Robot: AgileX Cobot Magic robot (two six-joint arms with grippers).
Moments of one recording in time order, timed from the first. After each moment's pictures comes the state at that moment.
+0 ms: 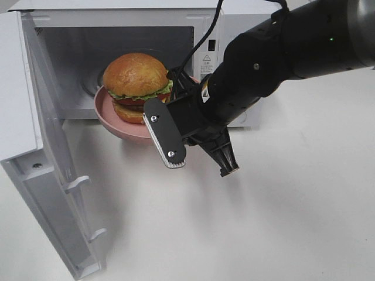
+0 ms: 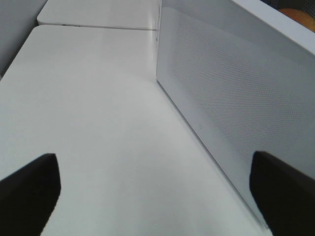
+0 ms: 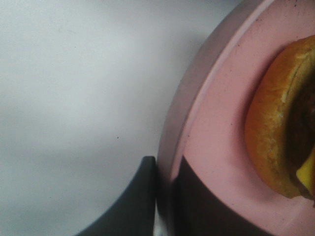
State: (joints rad) left arm 0.02 -0.01 -0.50 -0.09 1.04 0.02; right arm 0.72 1.84 -1.13 -0.11 0.32 -1.36
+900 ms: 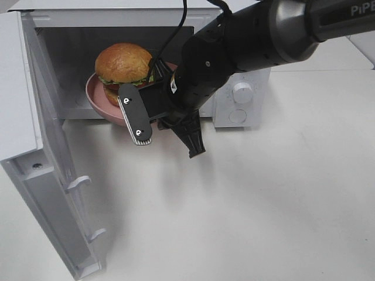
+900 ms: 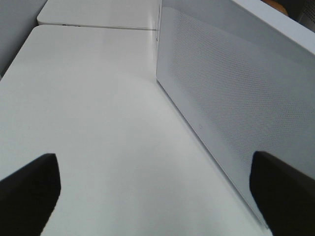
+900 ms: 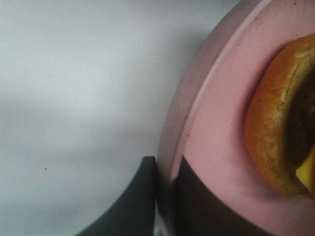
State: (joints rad) left arm 0.02 -0.01 -0.50 -0.09 1.04 0.02; right arm 0.73 2.03 -1.37 -0.24 0.35 -1.17
